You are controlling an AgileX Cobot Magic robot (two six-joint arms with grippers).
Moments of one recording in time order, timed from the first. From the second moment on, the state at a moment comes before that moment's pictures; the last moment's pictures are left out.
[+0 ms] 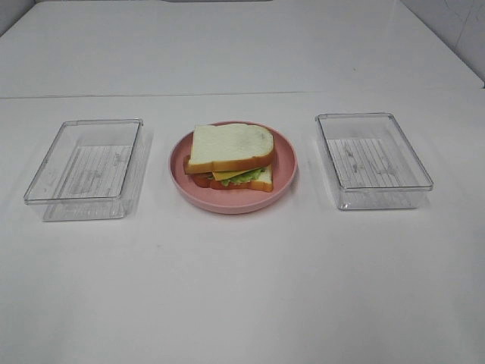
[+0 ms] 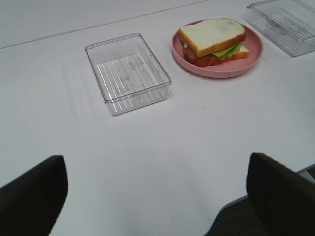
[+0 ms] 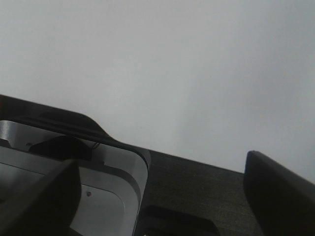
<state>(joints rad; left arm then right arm) -0.31 -0.01 -0.51 0.02 1.04 0.06 0.16 0.93 -0.72 0.12 1.14 -0.04</state>
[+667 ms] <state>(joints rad) -0.31 -0.01 -0.51 0.00 1.04 0.10 0.16 0.20 -0.51 0.16 1.07 -0.16</state>
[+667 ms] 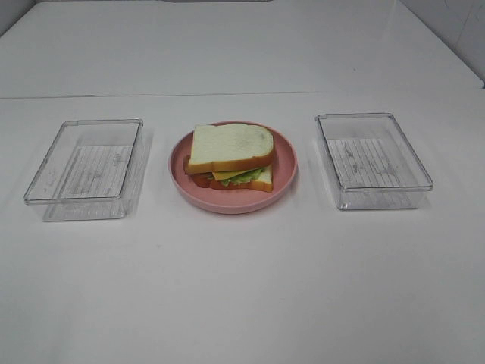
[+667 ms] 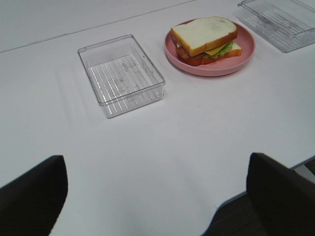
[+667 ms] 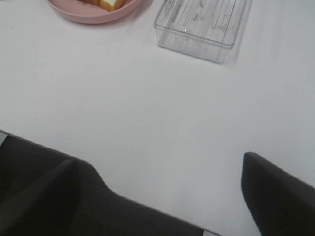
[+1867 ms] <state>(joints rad) -0.01 -0.01 -0.51 0.00 1.04 0.11 -0.05 0.01 -0.50 0.16 1.07 -0.16</state>
